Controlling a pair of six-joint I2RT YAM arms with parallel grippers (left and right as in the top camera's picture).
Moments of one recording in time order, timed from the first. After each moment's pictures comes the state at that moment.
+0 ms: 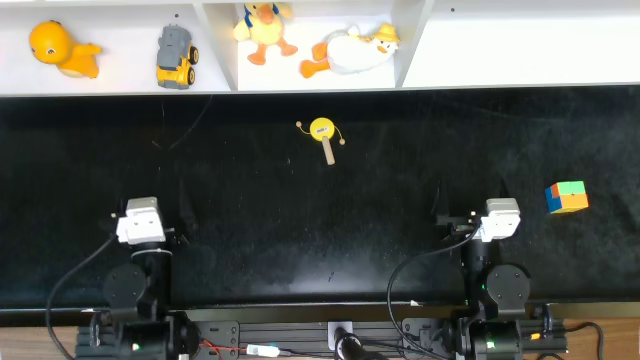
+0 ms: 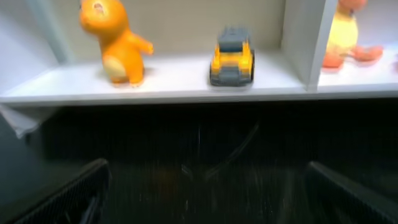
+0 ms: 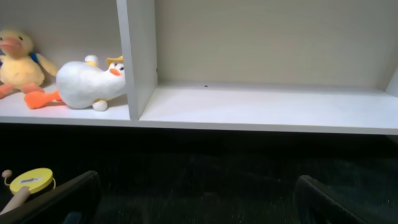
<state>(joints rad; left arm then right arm) 0.09 0.05 0.01 -0.05 -0.04 0.08 0.04 0.01 0.02 -0.01 0.02 -0.01</state>
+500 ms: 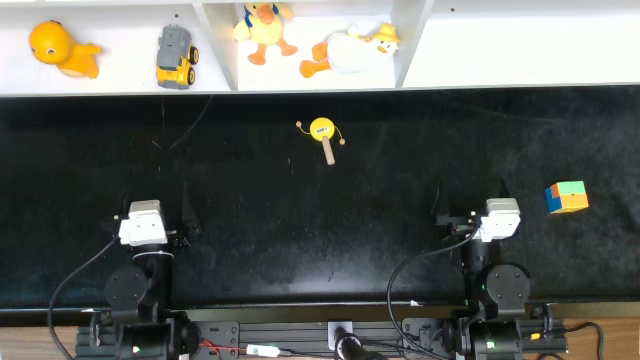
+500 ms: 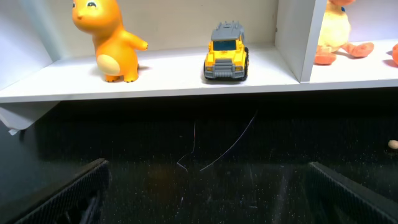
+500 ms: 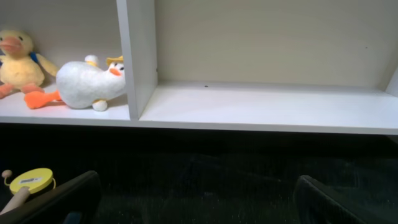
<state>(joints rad) 0.08 0.02 0.01 -0.08 -0.03 0.08 0.04 0.01 0.02 -0.01 0.02 -0.01</state>
